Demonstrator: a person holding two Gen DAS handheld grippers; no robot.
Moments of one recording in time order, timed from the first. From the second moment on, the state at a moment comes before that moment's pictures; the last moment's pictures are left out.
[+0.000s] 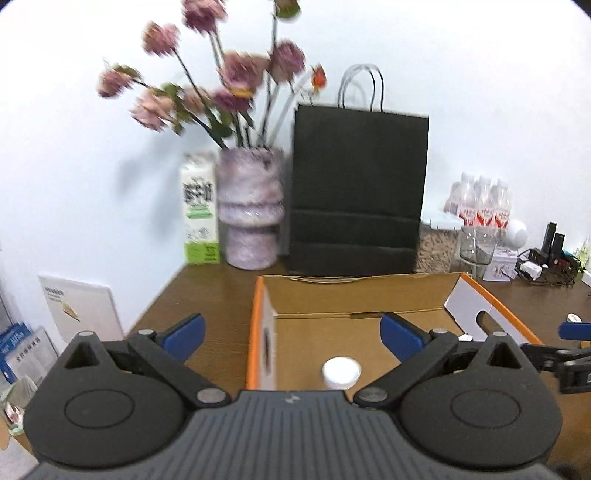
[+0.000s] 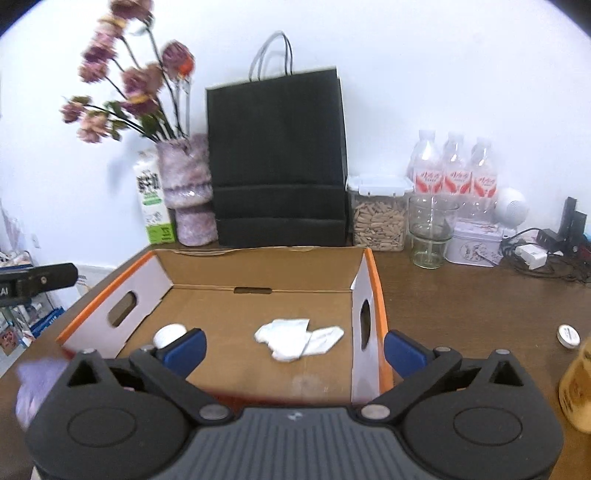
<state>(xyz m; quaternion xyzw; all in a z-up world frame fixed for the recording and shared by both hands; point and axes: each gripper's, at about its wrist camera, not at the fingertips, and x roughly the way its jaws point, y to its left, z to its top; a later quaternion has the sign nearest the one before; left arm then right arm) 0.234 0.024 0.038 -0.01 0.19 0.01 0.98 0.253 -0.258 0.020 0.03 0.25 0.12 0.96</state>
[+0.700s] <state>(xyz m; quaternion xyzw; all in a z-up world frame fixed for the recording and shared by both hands) 0.164 0.076 -0.041 -0.05 0.21 0.02 0.98 0.181 -0.288 -0.048 0.01 0.27 0.06 0.96</state>
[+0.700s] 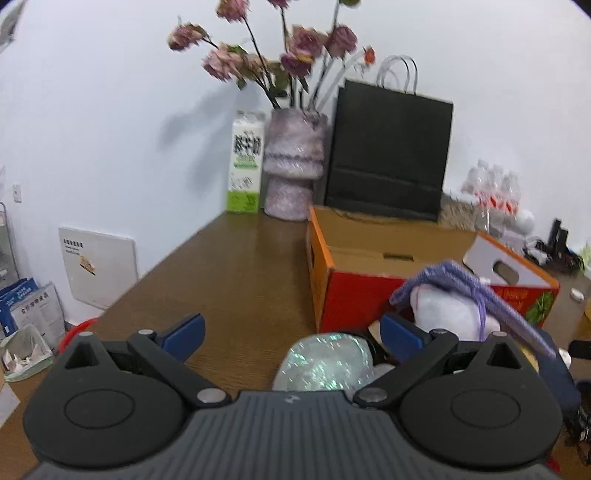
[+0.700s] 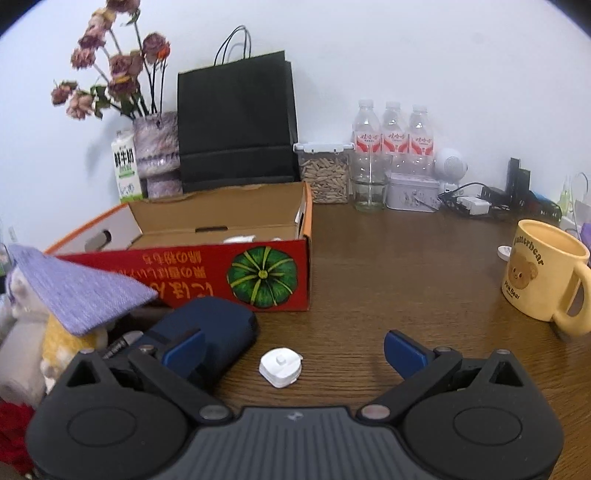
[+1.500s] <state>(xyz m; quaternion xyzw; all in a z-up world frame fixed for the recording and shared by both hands) 0.176 0.065 -0.056 -0.02 0.27 0.00 0.96 0.202 -0.285 -0.061 0.00 0.34 0.05 0.94</state>
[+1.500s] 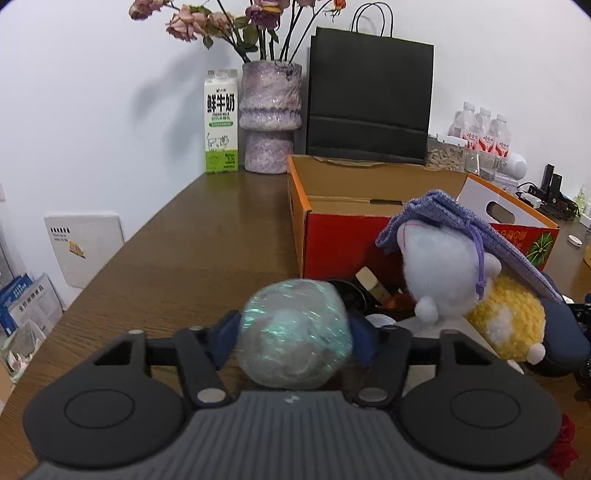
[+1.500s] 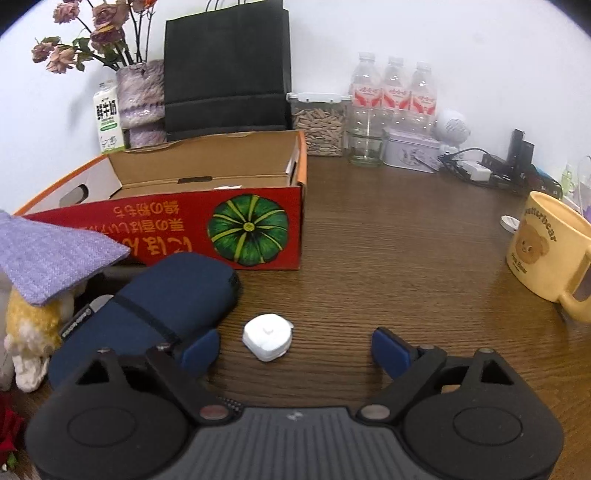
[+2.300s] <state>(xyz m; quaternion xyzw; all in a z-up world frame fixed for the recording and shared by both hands) 0.181 0.077 -0.062 -0.06 0.29 -0.02 0.96 0.192 -0.288 -0.054 0.01 0.30 0.08 0.95</state>
